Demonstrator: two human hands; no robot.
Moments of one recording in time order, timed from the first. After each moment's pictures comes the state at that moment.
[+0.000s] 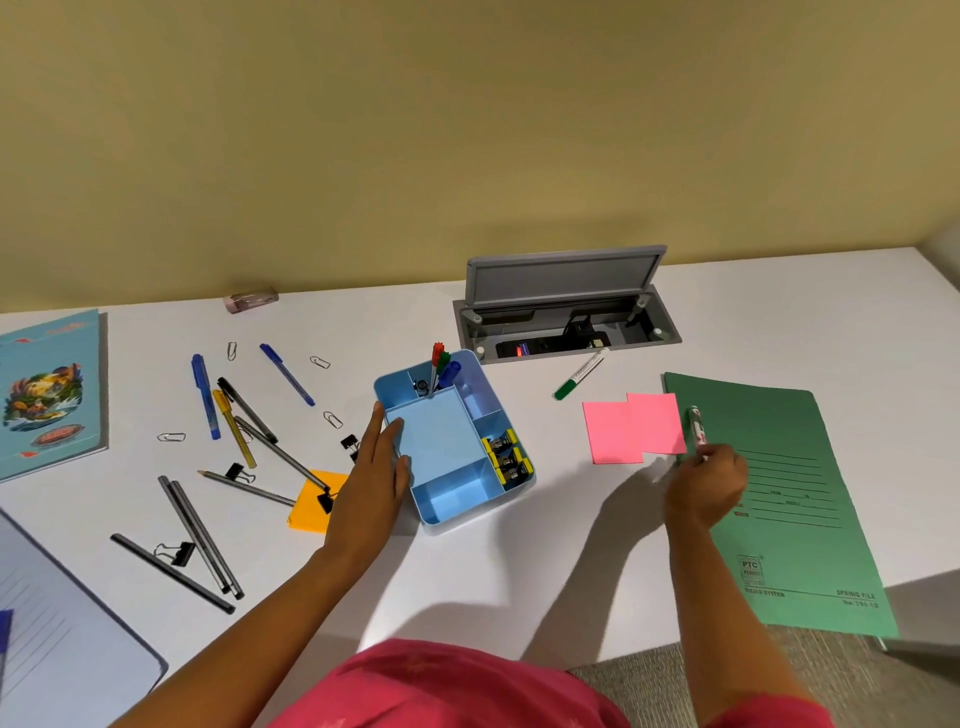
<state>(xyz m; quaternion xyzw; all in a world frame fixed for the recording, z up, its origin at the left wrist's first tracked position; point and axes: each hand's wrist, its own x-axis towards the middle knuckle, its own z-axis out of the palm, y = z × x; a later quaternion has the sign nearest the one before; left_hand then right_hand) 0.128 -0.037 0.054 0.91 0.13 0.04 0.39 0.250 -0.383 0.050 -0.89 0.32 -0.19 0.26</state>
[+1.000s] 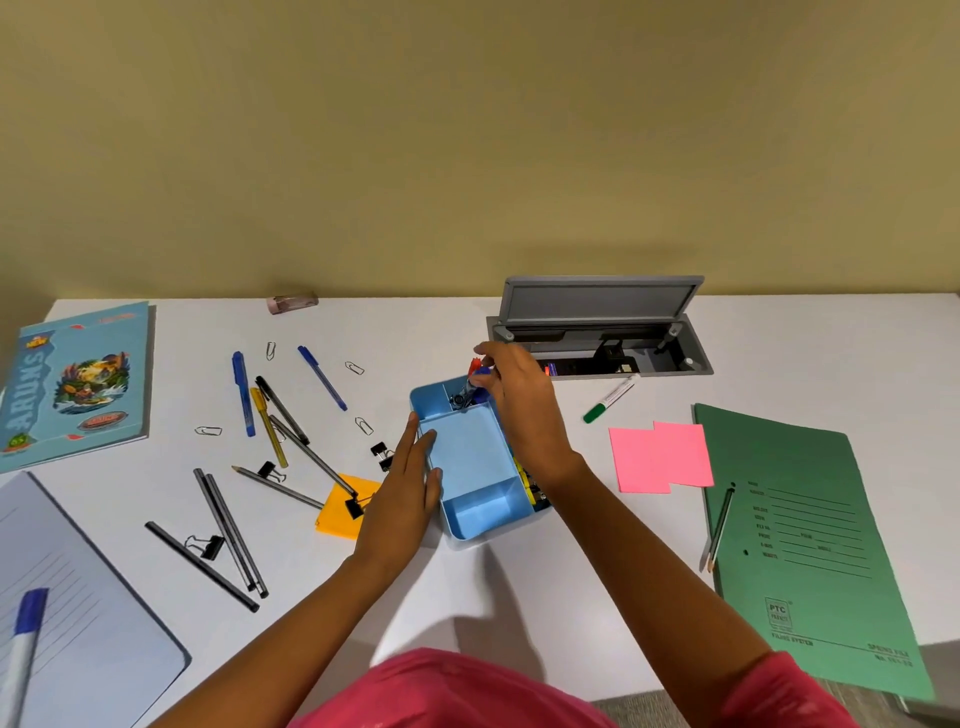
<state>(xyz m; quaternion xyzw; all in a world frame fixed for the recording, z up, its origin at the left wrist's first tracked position) 0.128 -0.036 0.057 0.90 0.13 0.04 0.42 0.260 -0.156 0.133 -0.88 -0.30 -0.14 0.34</state>
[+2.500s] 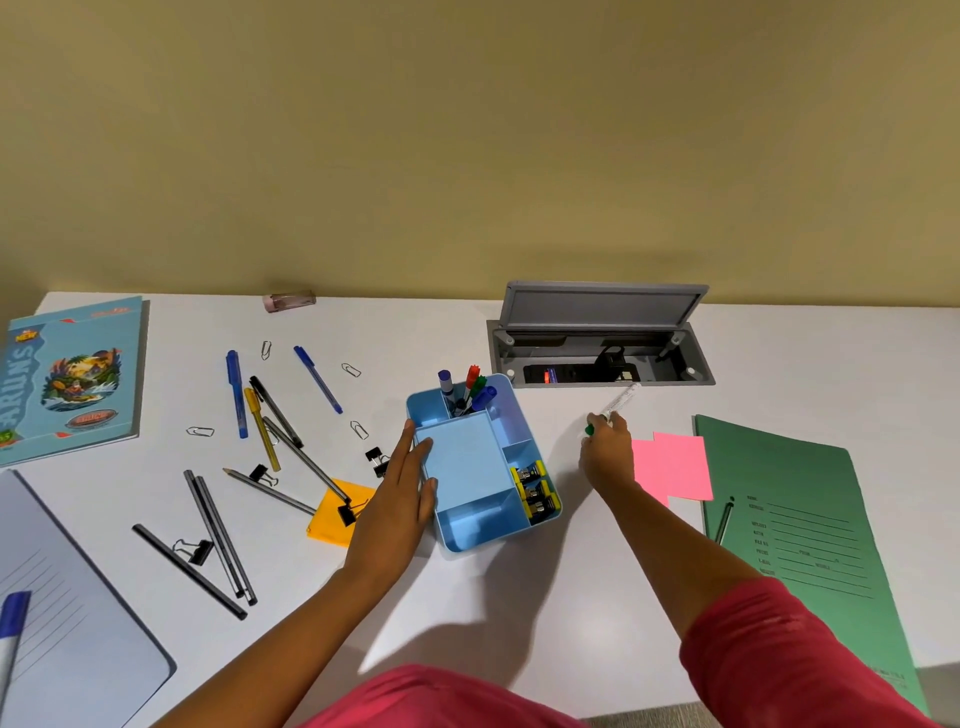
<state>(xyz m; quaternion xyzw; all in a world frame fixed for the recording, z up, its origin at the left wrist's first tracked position) 0.128 -0.034 0.056 0.90 0.12 0.03 0.41 0.316 -0.265 0.023 -0.98 0.05 0.10 0.16</state>
